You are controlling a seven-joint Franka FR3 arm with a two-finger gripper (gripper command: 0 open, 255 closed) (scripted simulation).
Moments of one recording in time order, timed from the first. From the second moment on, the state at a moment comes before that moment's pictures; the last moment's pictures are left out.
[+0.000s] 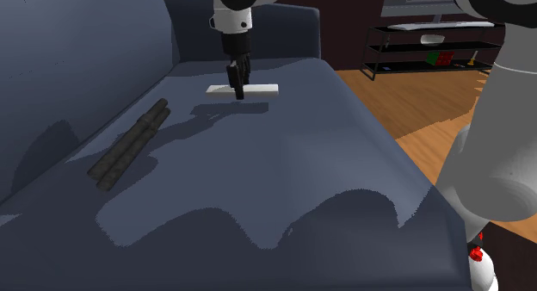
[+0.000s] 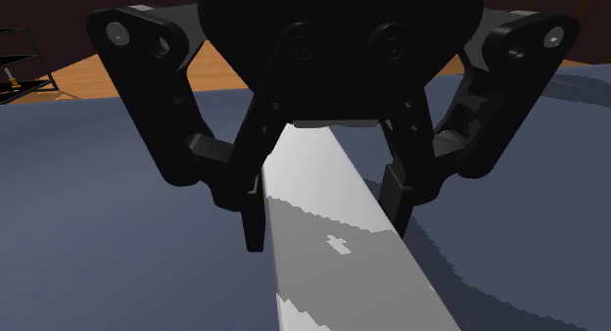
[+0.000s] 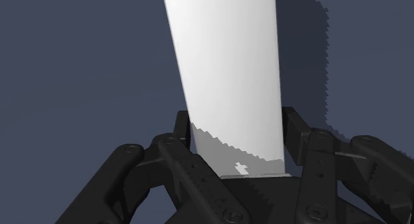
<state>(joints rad) 0.19 0.08 0.12 -1.66 -0.03 1.73 -0.32</state>
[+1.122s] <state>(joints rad) 0.20 0.12 0.12 -1.41 -0.03 1.52 -0.33</state>
